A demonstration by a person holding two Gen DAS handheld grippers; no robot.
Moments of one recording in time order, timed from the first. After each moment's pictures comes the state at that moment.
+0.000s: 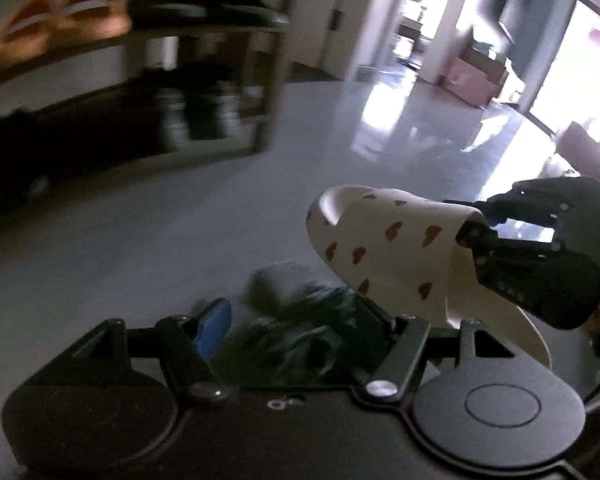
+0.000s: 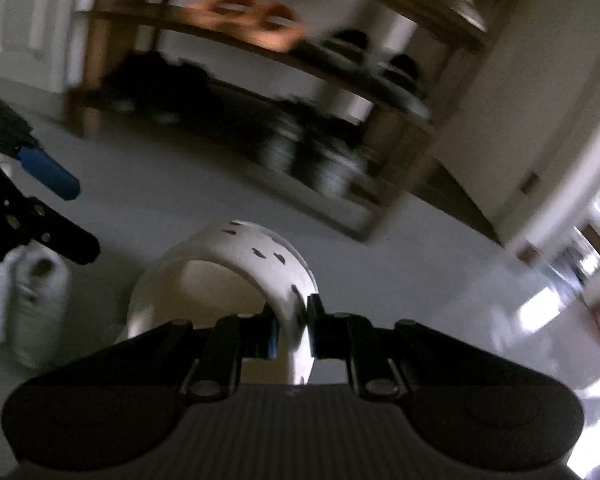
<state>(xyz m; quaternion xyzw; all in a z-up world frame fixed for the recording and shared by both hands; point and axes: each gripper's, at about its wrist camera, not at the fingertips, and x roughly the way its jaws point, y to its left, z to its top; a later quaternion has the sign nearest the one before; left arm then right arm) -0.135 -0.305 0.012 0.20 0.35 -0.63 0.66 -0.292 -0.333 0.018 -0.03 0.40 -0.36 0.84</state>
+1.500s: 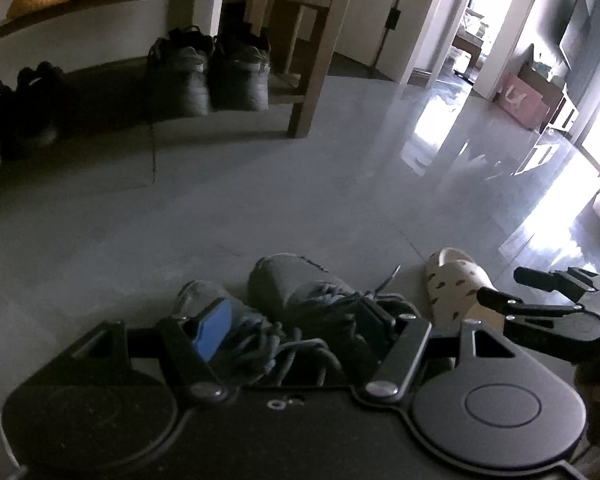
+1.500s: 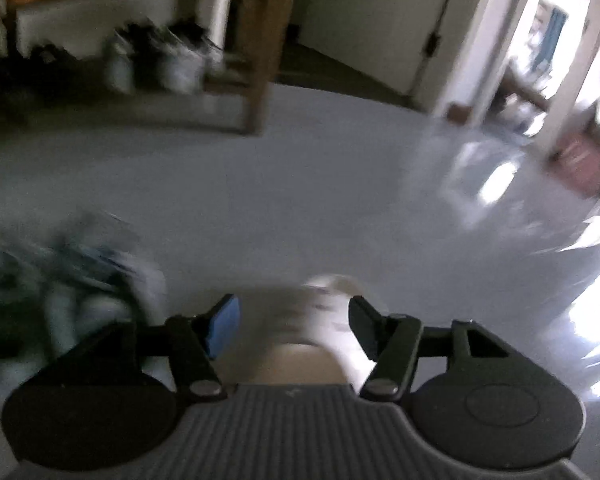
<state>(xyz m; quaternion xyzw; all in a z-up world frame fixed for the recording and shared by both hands) -0.137 -0.313 -0.034 0.17 0.39 -0.55 0.72 -0.349 -0.371 -0.062 0.16 0.39 -0.42 0.80</state>
